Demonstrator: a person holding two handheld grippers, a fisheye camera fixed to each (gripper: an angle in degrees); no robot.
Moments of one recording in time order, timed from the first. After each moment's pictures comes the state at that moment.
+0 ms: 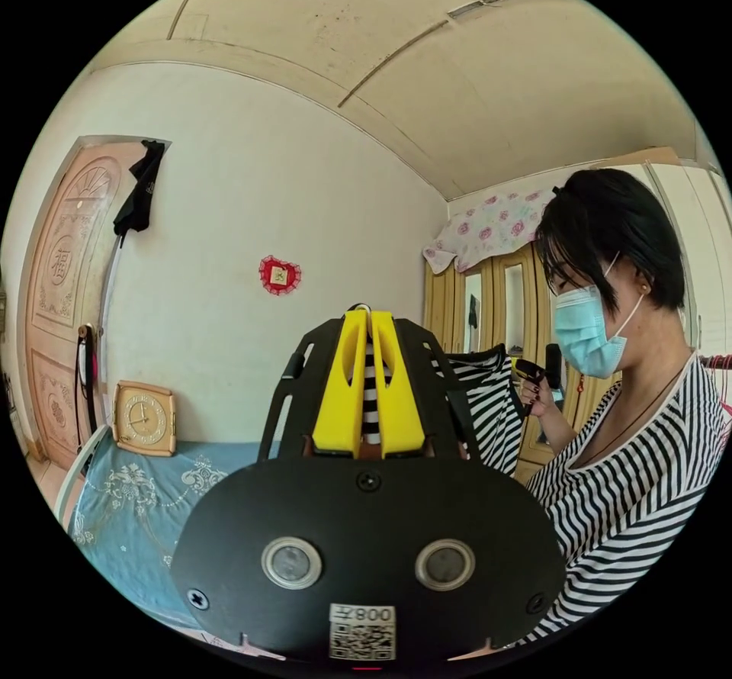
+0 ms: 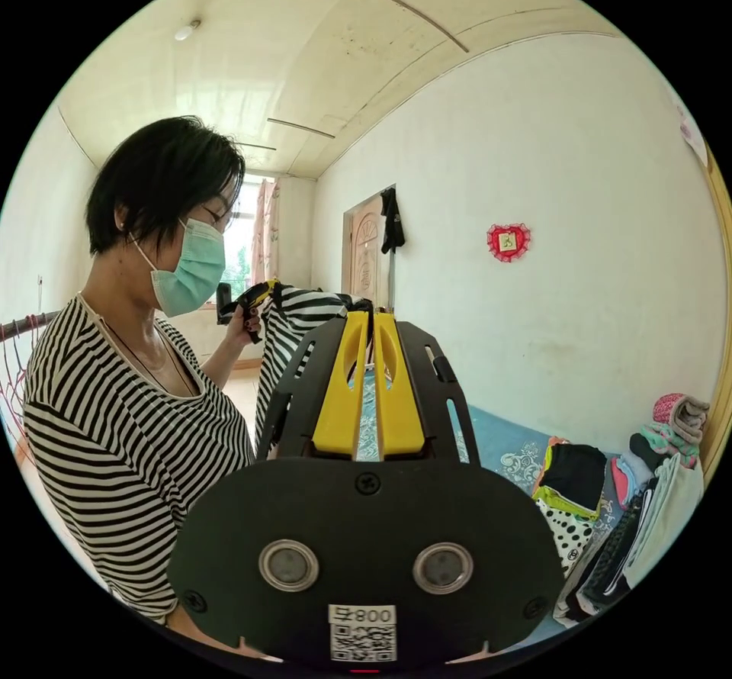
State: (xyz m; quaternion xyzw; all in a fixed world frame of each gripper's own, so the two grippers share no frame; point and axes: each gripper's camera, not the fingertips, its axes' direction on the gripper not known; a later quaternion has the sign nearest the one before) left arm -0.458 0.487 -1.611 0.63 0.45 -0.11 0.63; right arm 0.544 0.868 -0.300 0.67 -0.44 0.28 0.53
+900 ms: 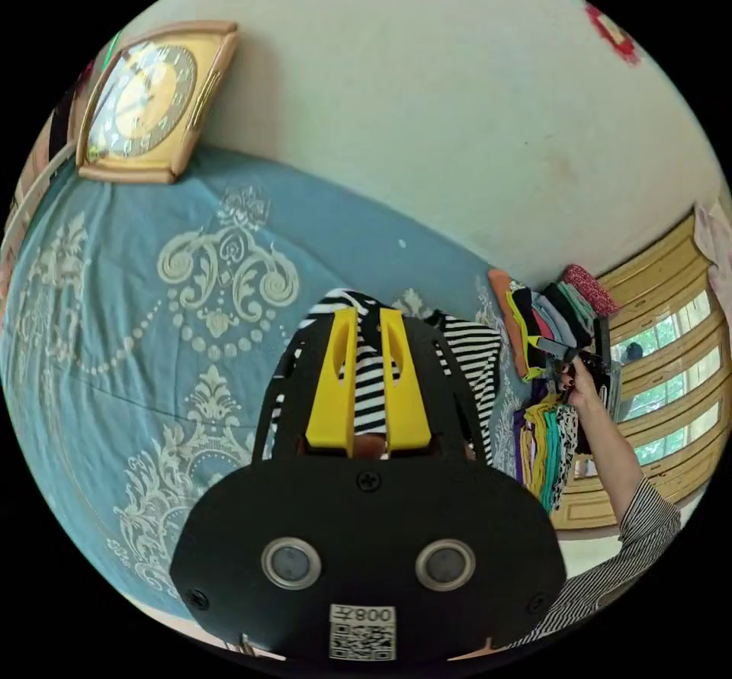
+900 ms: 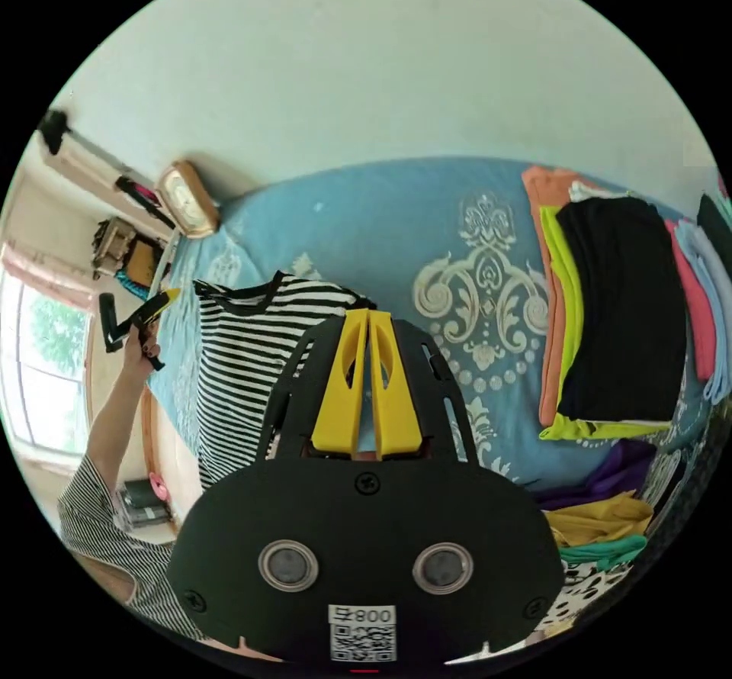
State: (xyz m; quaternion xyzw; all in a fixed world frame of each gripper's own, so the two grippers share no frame) left arm -0.382 -0.231 -0.953 0.07 0.53 -0.17 0.82; right arm 0.494 0.101 0.388 0.11 -0.64 0.31 0.69
